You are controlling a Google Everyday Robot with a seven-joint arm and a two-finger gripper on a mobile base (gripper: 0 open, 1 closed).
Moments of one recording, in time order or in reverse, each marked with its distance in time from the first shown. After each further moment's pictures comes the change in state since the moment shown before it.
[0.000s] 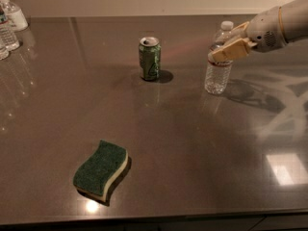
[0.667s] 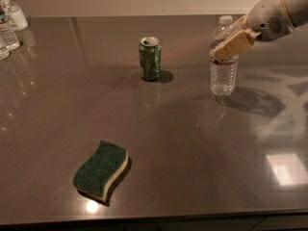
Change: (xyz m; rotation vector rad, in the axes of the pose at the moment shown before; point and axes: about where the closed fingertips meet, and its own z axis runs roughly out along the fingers) arm -0.019 0.024 -0.017 -0.052 0.126 -0.026
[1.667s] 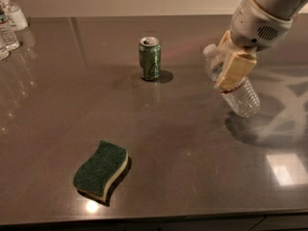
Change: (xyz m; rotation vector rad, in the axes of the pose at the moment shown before) arm 0.016 0.096 -0.009 -0.169 0.454 -0.320
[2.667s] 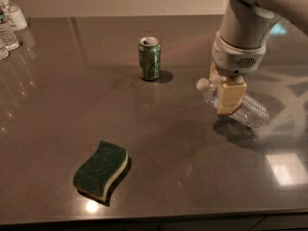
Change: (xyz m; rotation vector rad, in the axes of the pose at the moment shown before) arm 0.028 0.024 0.049 -0.081 0.278 -0.136
